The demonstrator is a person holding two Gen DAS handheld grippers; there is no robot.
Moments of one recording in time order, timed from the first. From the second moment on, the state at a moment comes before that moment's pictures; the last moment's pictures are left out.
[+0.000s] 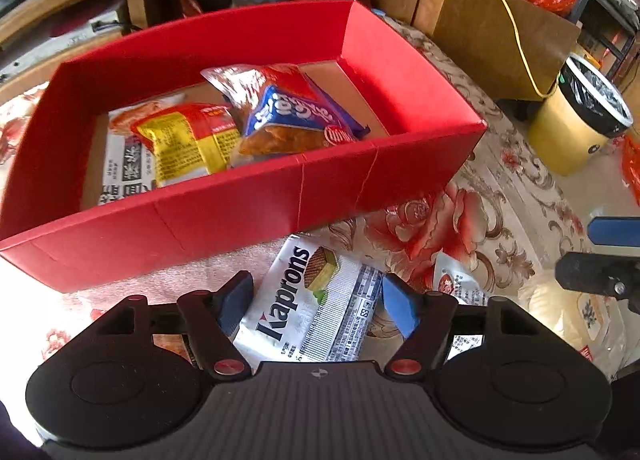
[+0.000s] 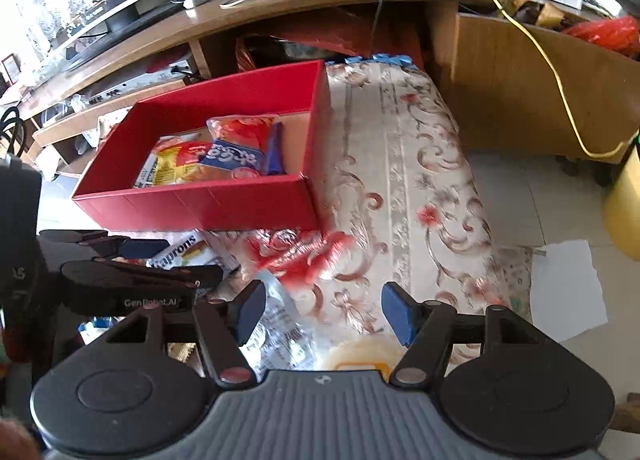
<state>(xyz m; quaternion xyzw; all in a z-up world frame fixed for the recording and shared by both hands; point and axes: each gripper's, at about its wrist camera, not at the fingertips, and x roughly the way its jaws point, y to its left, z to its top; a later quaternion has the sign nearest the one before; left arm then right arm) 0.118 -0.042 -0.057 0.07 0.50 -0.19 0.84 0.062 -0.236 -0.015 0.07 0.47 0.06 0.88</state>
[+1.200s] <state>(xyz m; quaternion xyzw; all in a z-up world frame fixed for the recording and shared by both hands) 0.089 -0.019 -0.049 0.07 0.50 -0.19 0.84 0.053 -0.206 -0.067 -0.02 0.56 0.04 0.83</state>
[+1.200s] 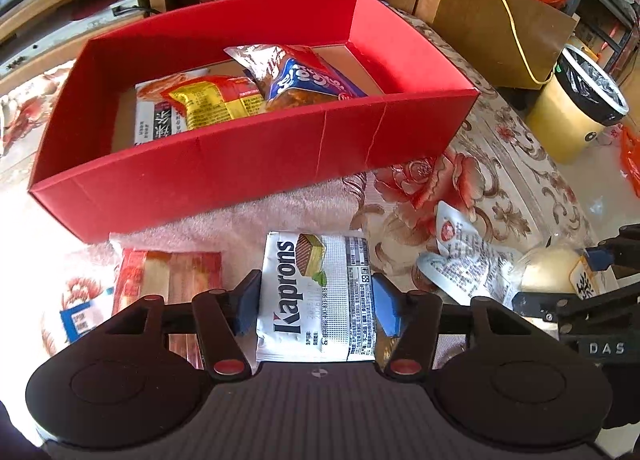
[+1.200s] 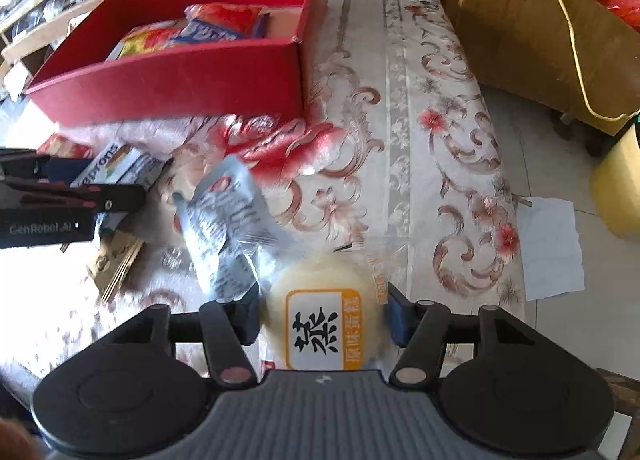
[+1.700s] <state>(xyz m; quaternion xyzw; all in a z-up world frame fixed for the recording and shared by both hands) 0.067 -0.001 -0.027 0.05 0.49 -0.19 0.85 0.040 -0.187 -0.030 -0.04 0.54 0.03 0.84</state>
